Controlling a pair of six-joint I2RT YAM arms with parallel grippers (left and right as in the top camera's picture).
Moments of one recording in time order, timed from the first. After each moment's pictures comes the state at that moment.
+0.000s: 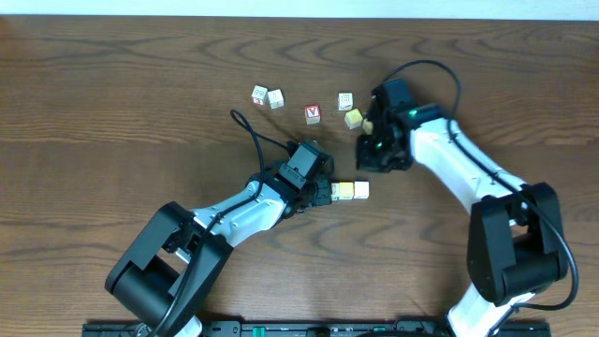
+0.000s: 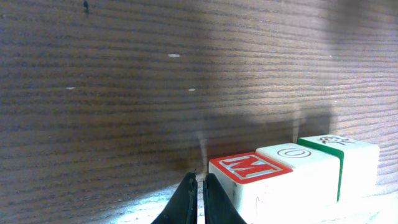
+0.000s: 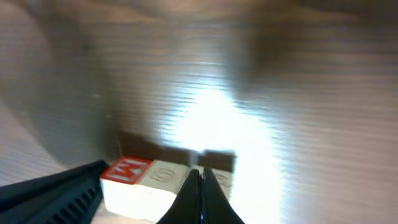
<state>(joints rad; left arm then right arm) -0.67 1.79 0.90 -0.15 0.12 -0.75 0.30 1.86 1.30 -0.83 -0.23 0.36</state>
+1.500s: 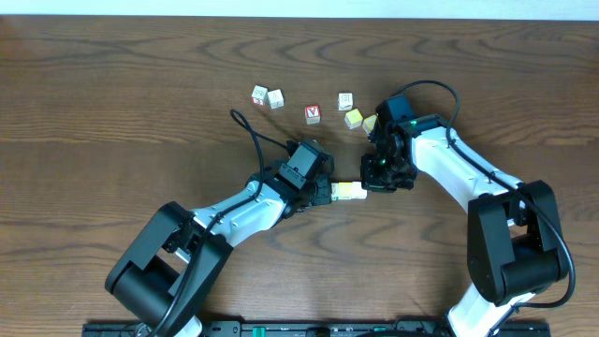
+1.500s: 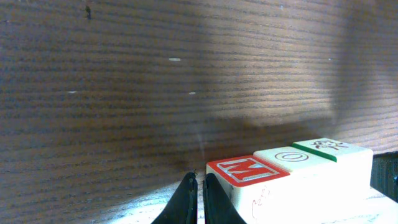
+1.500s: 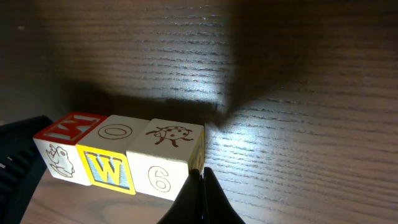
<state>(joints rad) -0.67 1.79 0.90 -0.15 0.12 -0.75 0.31 1.86 1.19 -0.86 -0.26 0.34</state>
